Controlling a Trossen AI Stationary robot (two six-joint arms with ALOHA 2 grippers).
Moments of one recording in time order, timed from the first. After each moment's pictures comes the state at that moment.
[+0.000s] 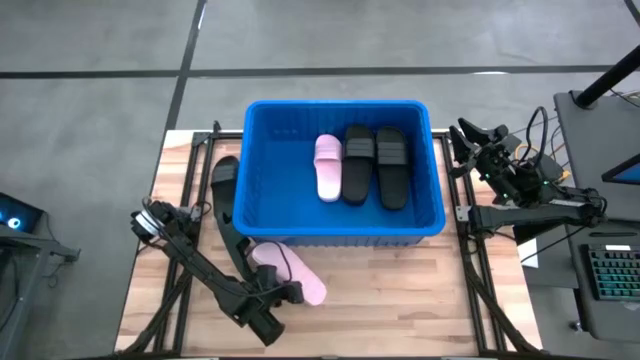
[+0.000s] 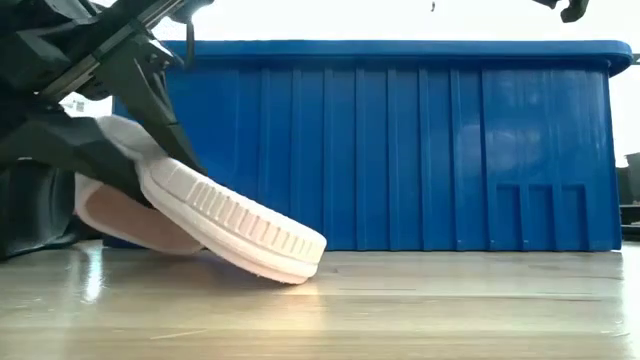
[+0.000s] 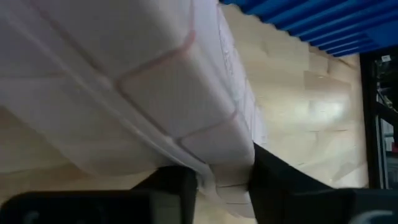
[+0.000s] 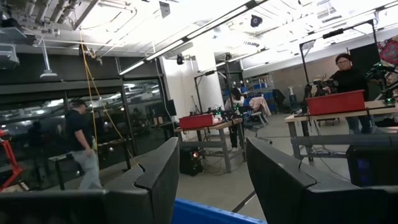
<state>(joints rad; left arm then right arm) -0.72 1.87 1.17 -0.54 -0.73 -2.32 -0.02 0.37 0.60 0.24 0.76 -0.13</state>
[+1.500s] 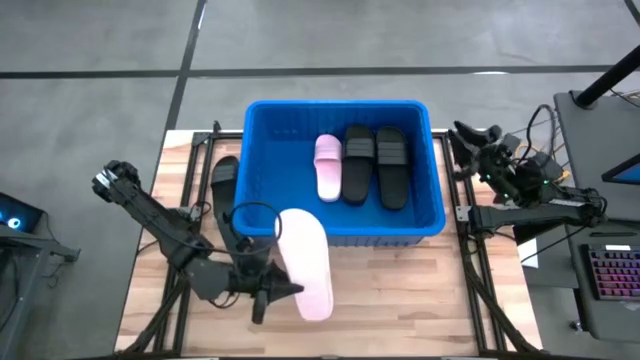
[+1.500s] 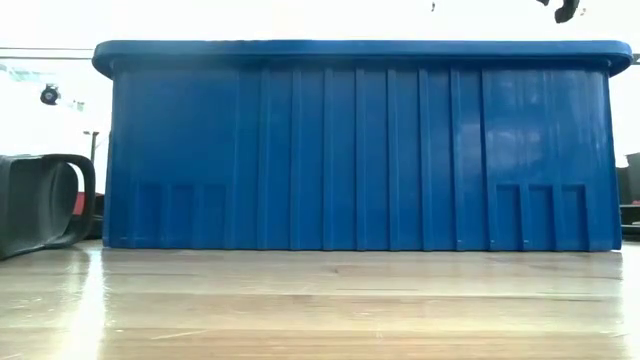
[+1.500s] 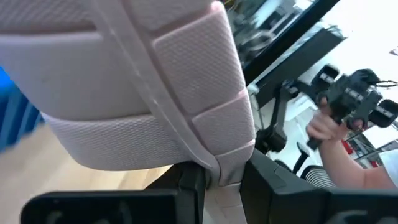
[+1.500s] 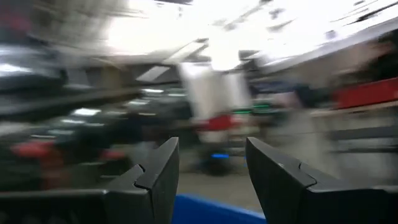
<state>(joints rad) -0.70 1.35 1.18 -0.05 -0.61 -0.91 -0.02 0.37 0.60 0.24 0.67 -0.04</state>
